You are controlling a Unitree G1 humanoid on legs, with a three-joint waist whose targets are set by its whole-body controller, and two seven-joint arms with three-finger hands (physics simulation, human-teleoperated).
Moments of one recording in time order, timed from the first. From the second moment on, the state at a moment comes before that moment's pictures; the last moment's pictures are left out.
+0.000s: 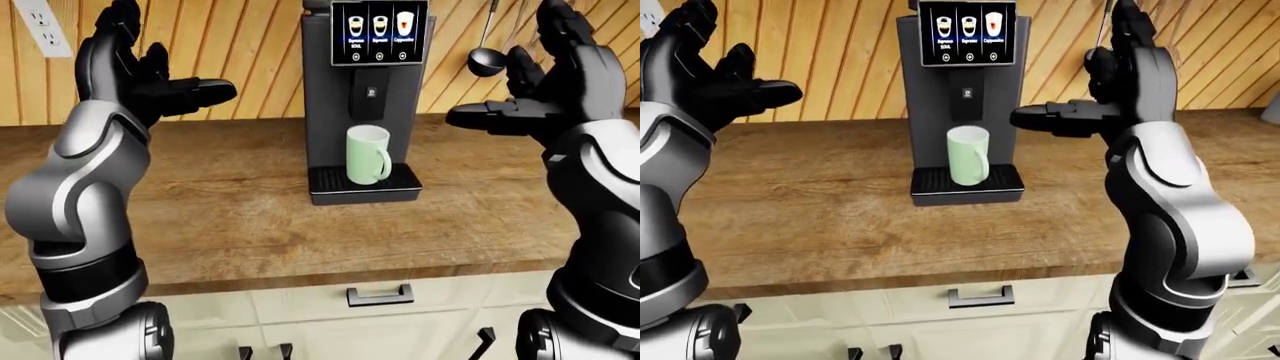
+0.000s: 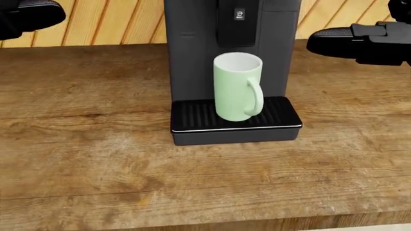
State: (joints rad) left arm -0.84 0.47 0.28 -0.17 -0.49 0.83 0.21; right arm -0.72 -0.46 -0.31 -0.47 0.44 0.99 -0.21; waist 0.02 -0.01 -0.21
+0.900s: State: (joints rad) left arm -0.85 0.48 0.28 -0.18 -0.51 0.83 0.24; right arm -0.91 -0.30 -0.18 -0.80 0.50 1.29 -0.25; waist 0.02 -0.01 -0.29
